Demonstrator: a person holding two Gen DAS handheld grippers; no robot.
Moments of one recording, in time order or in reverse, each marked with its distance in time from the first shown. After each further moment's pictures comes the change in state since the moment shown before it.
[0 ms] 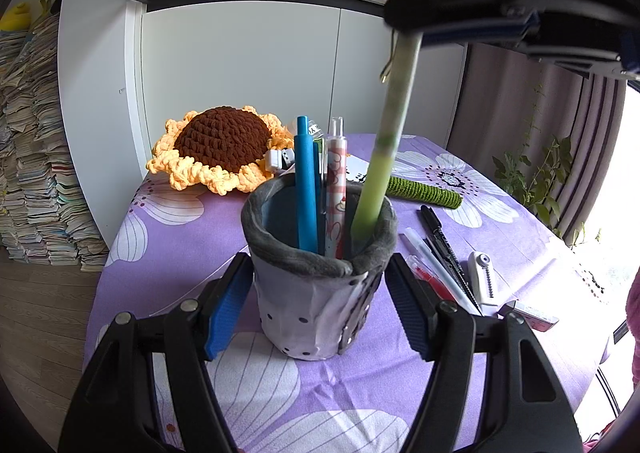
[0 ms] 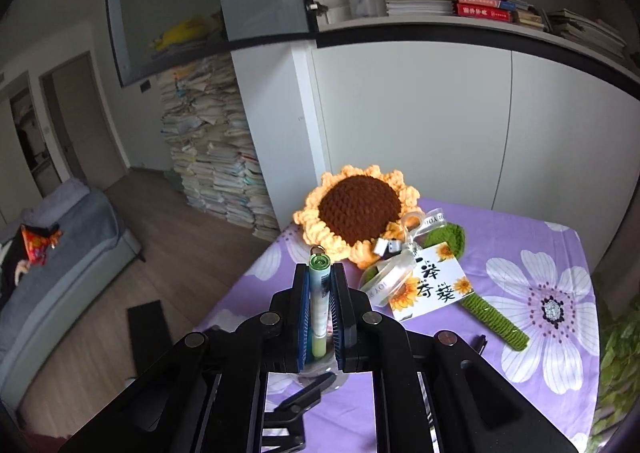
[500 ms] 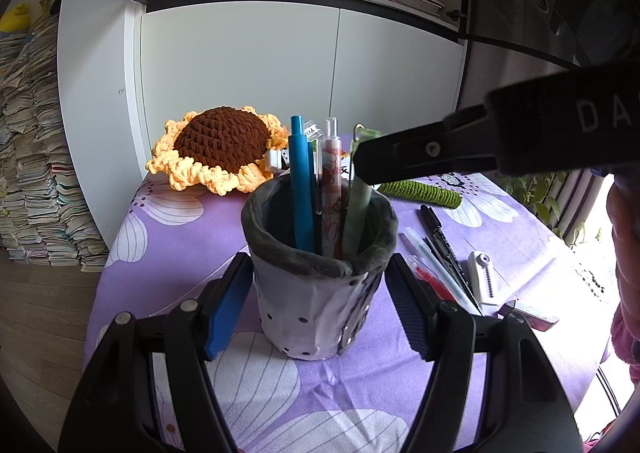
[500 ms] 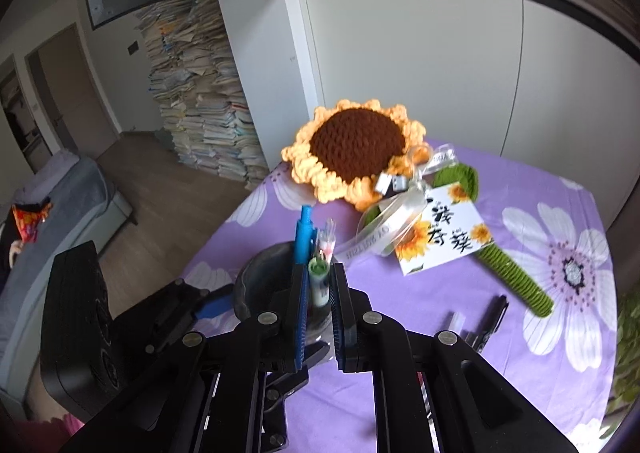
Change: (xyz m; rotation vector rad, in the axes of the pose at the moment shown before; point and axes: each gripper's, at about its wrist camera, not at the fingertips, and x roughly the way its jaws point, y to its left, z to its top) left arm 0.000 0.000 0.000 0.002 0.000 0.000; right arm 0.046 -0.009 -0.030 0.022 0.180 0.007
